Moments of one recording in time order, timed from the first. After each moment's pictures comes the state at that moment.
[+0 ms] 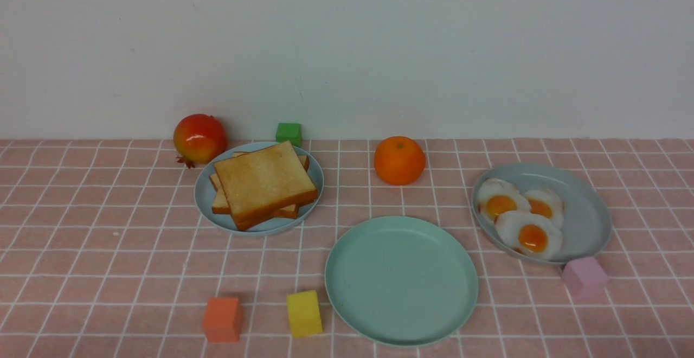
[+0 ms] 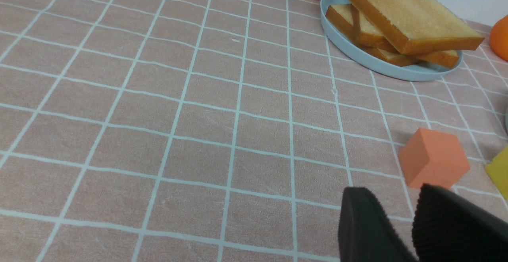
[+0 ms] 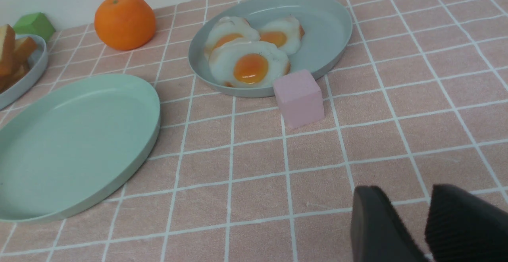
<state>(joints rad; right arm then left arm) 0.01 -0.01 0.02 0.11 0.40 0.05 -0.04 -0.01 0.02 -0.06 0.36 -0.27</state>
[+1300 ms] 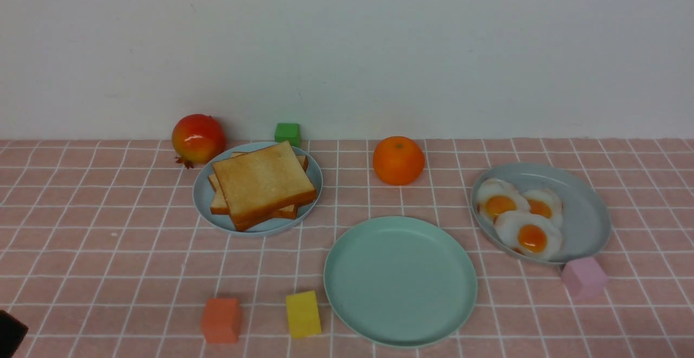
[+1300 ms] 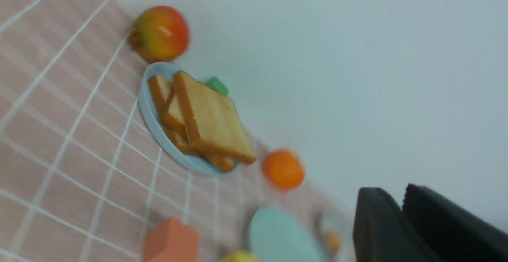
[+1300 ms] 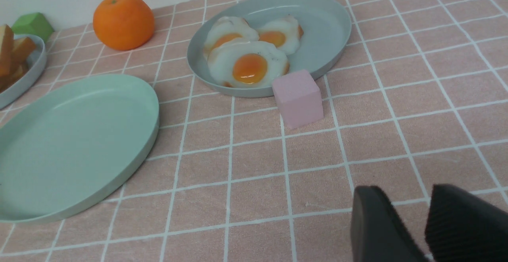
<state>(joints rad) 0.01 -0.01 0.02 0.11 0.40 0.05 -0.04 0.05 -0.27 -0.54 0.43 -0.29</state>
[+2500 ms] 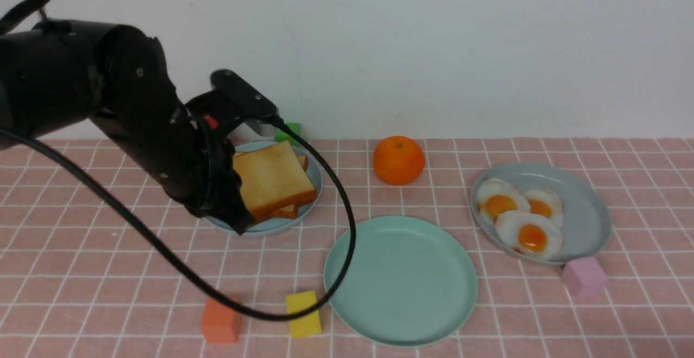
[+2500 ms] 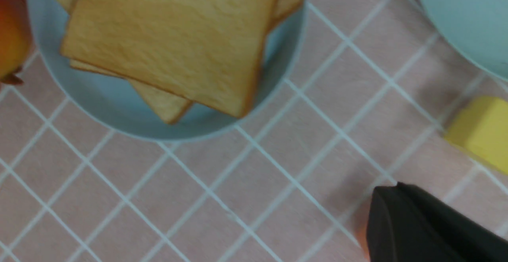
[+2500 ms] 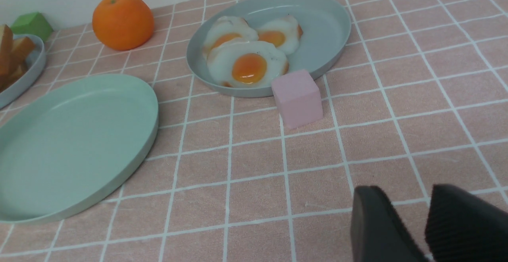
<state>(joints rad) 0.01 -0.01 0.02 0.11 0.40 0.05 -0.33 1.67 -1.29 -0.10 0.77 0.48</state>
